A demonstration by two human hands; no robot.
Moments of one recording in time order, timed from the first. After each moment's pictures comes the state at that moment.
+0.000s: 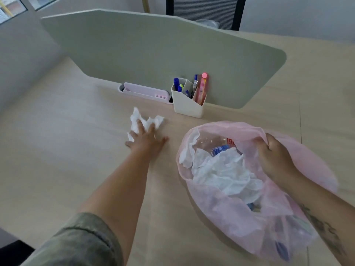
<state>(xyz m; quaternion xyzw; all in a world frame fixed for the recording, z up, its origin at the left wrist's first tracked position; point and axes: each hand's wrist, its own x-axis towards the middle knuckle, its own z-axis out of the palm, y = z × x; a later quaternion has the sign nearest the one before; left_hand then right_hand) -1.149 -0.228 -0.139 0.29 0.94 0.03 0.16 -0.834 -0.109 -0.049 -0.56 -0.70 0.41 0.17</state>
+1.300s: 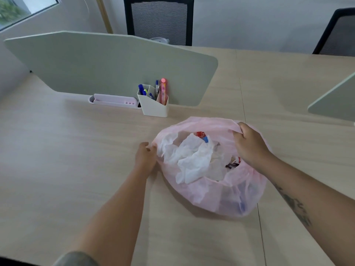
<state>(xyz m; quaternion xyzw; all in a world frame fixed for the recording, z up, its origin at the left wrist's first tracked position) -1.025 -0.253 -0.121 0.20 0.84 0.40 0.31 -0.758 -0.148 -0.004 -0.54 -0.74 0.34 0.21</state>
